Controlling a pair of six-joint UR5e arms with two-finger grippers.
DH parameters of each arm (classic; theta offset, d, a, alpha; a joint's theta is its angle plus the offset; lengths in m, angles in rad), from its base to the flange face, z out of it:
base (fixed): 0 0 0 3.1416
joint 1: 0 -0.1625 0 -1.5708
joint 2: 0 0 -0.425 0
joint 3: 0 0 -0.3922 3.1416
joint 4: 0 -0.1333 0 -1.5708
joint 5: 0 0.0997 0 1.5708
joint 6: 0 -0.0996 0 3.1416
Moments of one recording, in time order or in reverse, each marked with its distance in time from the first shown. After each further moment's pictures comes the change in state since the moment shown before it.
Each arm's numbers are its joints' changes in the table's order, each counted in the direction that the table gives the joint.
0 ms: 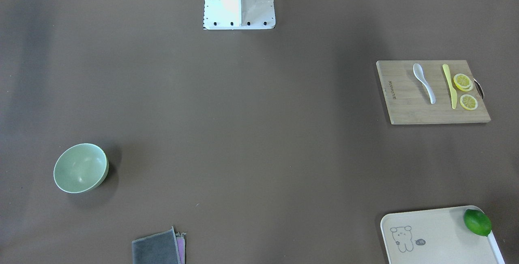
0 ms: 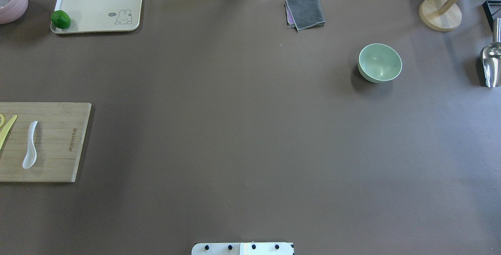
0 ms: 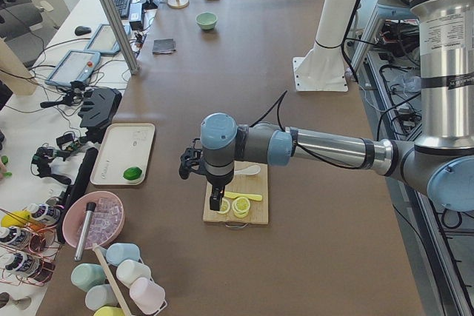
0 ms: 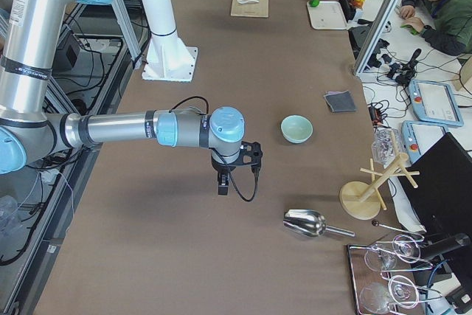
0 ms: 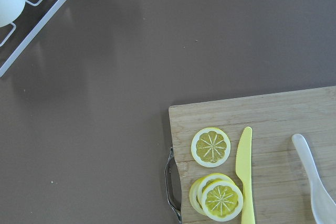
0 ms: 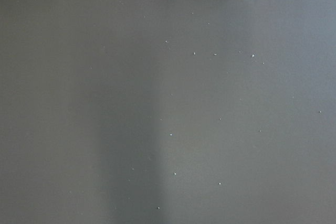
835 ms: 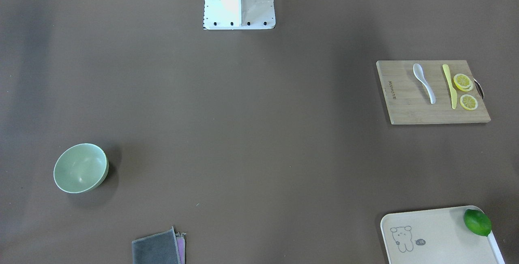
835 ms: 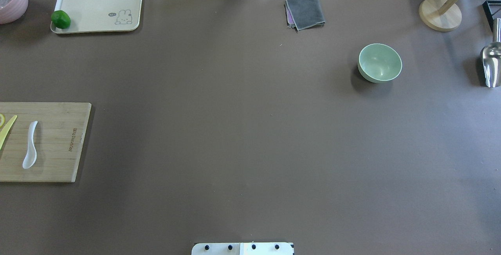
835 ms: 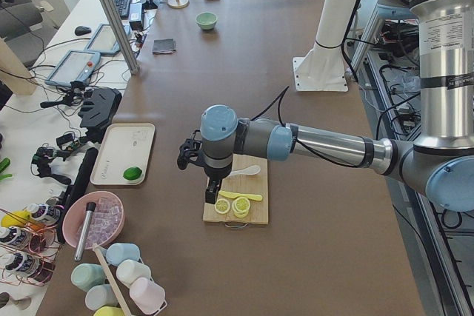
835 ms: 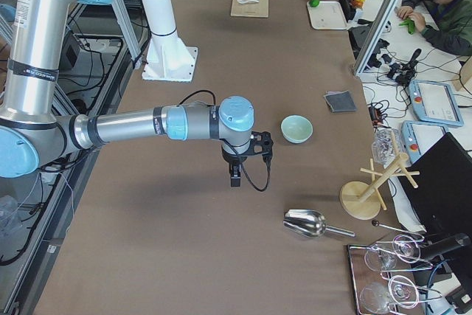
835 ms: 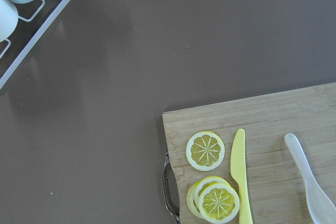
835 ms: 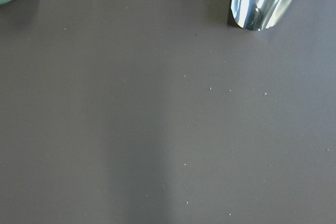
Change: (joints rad) left arm 0.000 -0.030 -0.030 0.022 0.000 -0.024; right arm 0.001 0.085 0.004 -0.018 0.006 -0.009
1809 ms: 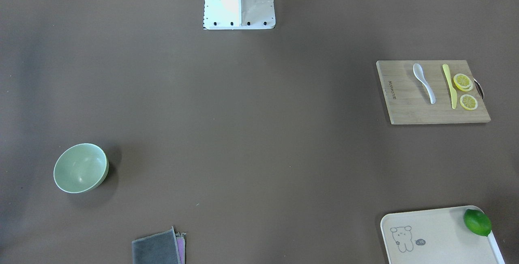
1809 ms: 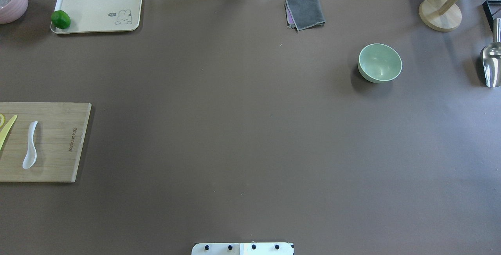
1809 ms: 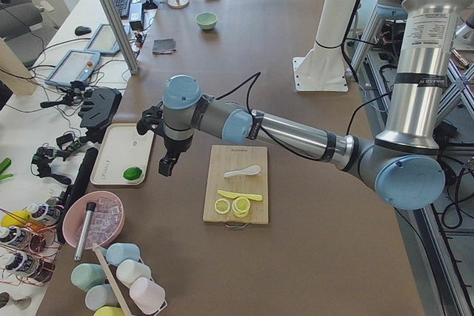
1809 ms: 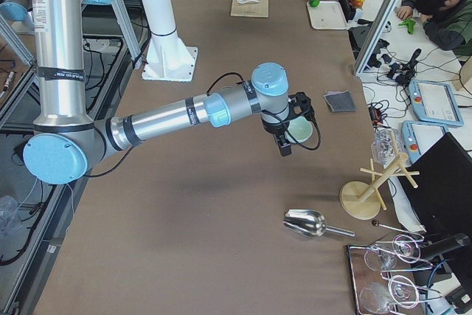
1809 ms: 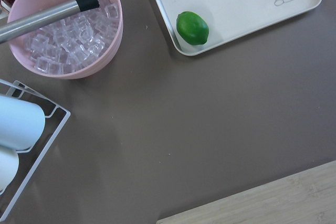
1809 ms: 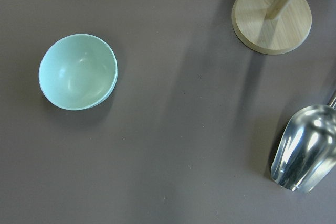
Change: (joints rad) left arm -0.003 -0.221 0.135 0.124 0.005 0.012; right arm 0.033 0.219 -0.104 -0.231 -0.002 -0.042
